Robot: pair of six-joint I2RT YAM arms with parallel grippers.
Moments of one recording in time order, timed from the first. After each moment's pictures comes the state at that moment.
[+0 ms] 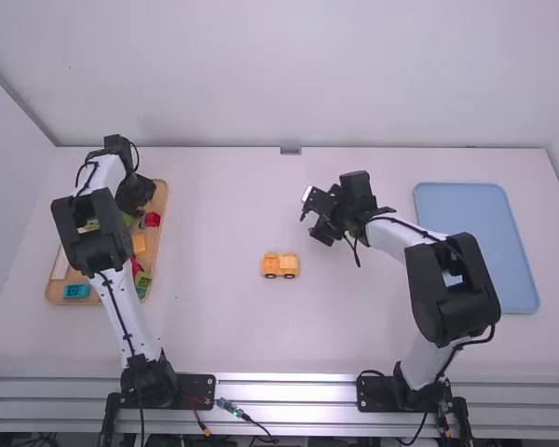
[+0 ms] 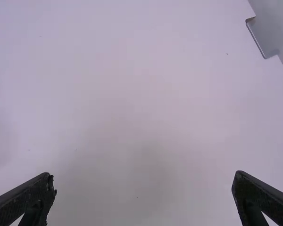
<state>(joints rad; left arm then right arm) 0.35 2.39 1.94 -0.93 -0.06 -0.88 0.31 1.83 1.01 -0.07 -0.30 -0.84</state>
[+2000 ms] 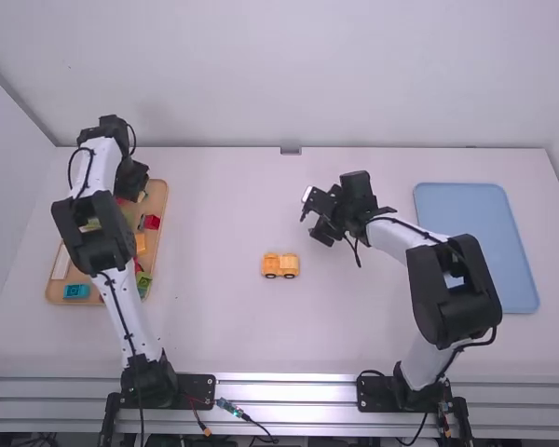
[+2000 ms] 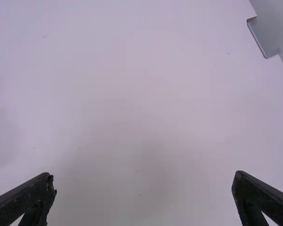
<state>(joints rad) 0.31 2.39 2.19 -1.22 -0.12 -0.97 0.31 1.82 1.01 -0.09 -0.30 -0.84</state>
